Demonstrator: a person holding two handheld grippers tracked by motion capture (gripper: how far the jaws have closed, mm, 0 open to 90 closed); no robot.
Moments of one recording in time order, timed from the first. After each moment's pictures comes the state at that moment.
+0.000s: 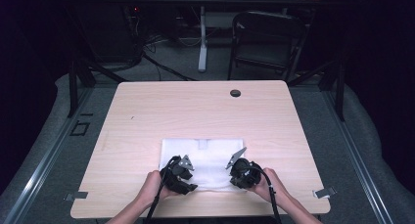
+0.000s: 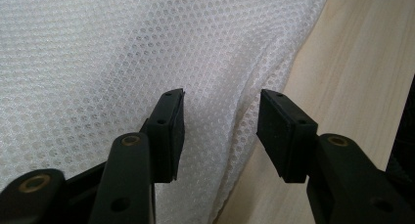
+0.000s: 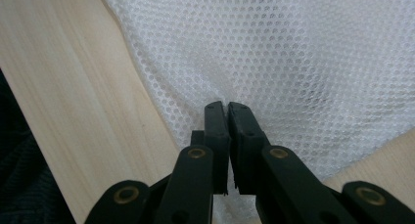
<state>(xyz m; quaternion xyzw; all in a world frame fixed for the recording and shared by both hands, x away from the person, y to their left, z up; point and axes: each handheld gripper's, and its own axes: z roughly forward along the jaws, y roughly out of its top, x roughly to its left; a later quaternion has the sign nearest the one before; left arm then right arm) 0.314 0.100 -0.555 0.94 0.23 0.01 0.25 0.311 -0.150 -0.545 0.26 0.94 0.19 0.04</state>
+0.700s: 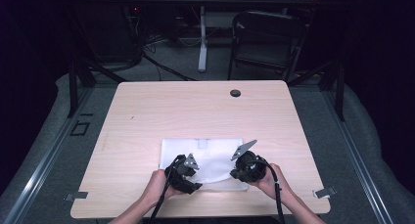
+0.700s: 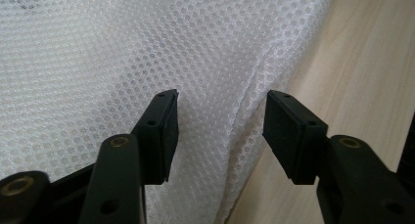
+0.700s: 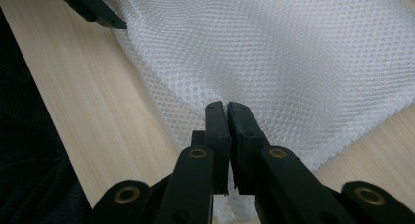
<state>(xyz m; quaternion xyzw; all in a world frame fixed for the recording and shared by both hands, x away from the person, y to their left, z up) 0.314 0.085 -0.552 0.94 0.23 0.03 0.26 0.314 -0.161 -0.516 0.28 0.92 0.25 0.05</state>
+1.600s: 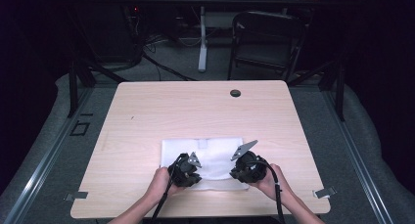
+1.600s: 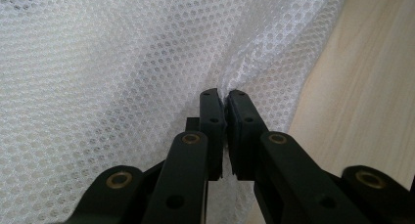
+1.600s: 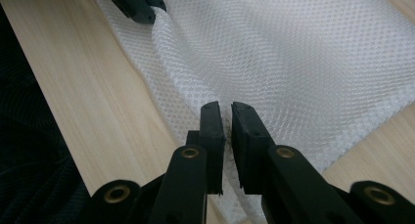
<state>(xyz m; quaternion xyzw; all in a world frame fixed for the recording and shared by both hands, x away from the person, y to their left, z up) 0.322 0.078 -0.556 0.94 0.23 0.02 0.25 0.309 -0.160 -0.510 0.28 0.92 0.26 0.06</state>
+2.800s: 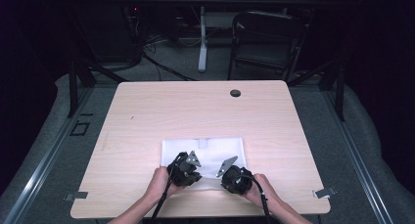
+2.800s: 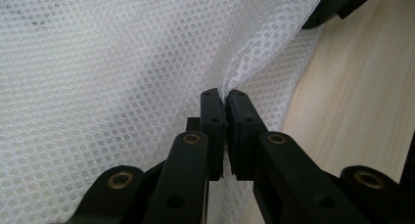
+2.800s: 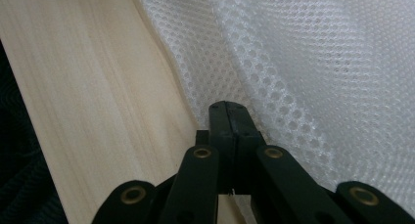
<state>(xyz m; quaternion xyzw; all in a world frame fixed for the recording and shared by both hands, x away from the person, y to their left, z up) 0.320 0.080 -0.547 0.94 0.23 0.03 0.26 0.296 -0.126 -0.557 0.22 0.95 0.22 0.07</state>
